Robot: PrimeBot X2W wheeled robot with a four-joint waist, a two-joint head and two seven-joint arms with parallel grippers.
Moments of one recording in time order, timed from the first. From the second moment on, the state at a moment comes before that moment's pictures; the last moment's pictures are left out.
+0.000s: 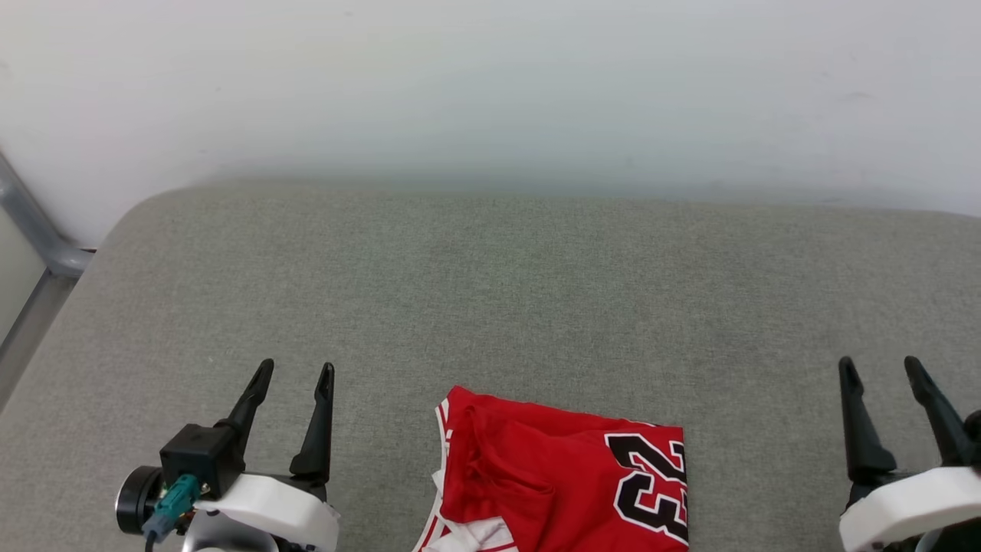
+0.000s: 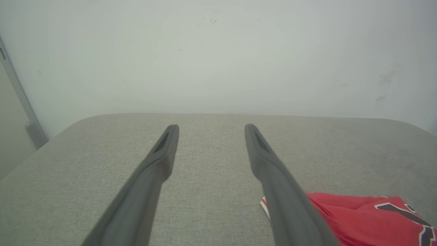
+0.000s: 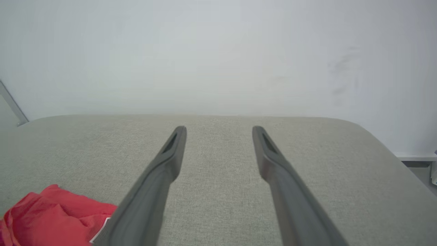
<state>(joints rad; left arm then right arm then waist) -0.07 0.39 -0.36 0.07 -0.50 0.14 -0.26 0.07 -0.07 -0.19 -0.15 0.16 0.13 0.09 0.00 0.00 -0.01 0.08</state>
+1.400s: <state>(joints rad) -0.10 0.29 -0.25 0.08 -0.39 0.03 -0.26 0.12 -0.07 -0.19 -0.04 0.34 0.13 0.50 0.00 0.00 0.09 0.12</state>
